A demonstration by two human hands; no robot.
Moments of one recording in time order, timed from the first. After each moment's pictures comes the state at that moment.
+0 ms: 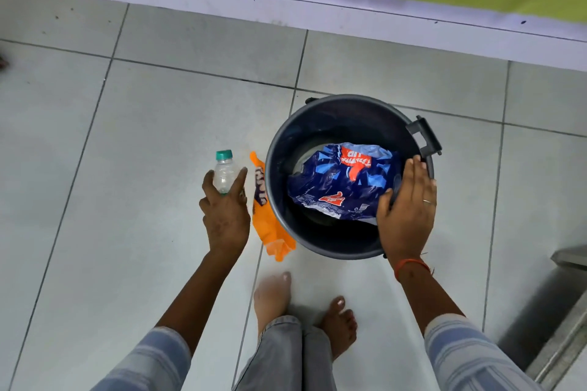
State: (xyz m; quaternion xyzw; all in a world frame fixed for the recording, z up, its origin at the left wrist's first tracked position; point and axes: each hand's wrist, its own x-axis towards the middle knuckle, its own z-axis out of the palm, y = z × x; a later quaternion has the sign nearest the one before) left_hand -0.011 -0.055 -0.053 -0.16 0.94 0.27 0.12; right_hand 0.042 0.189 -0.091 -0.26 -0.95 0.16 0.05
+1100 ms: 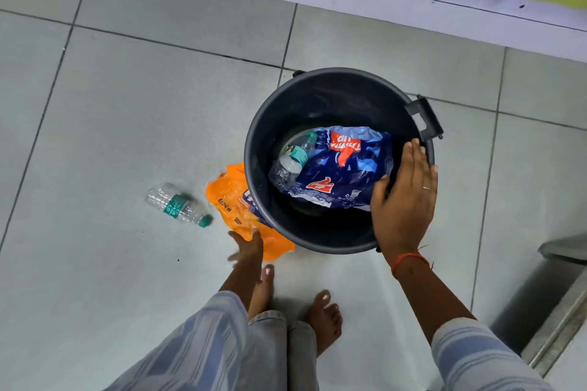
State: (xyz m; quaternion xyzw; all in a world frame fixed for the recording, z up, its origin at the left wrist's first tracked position) left_hand 0.094 -0.028 -0.249 -0.49 0.69 0.34 0.41; right_hand 0.042 0.192 -0.101 -0.25 -0.95 0.15 0.08
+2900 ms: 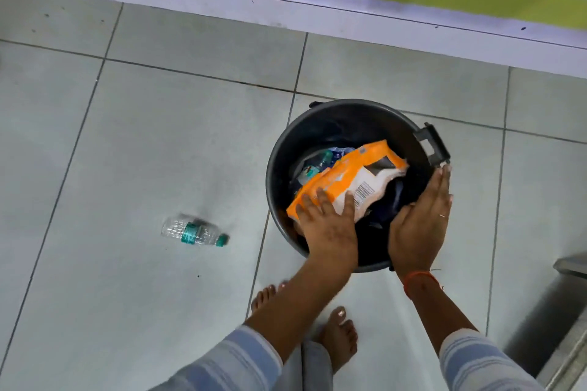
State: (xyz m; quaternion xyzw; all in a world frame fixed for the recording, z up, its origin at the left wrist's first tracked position) left_hand 0.000 0.077 -0.012 0.13 0.87 -0.01 0.47; right_hand 0.040 0.189 -0.093 -0.32 -0.92 0.20 0.12
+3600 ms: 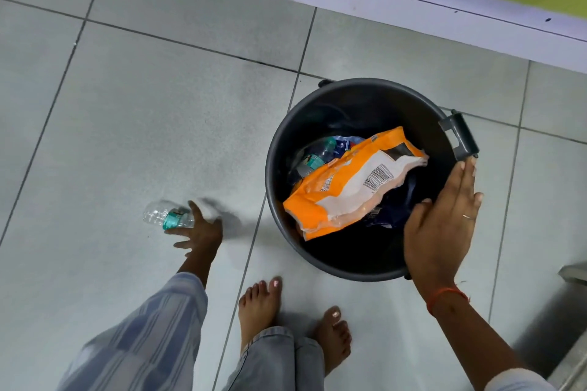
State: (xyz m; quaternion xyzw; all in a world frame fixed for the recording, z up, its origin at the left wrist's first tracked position) left_hand 0.009 -0.131 -0.249 -0.44 0.82 0.25 0.27; right_hand 0.045 0.191 -0.099 -0.27 -0.95 0.13 0.09
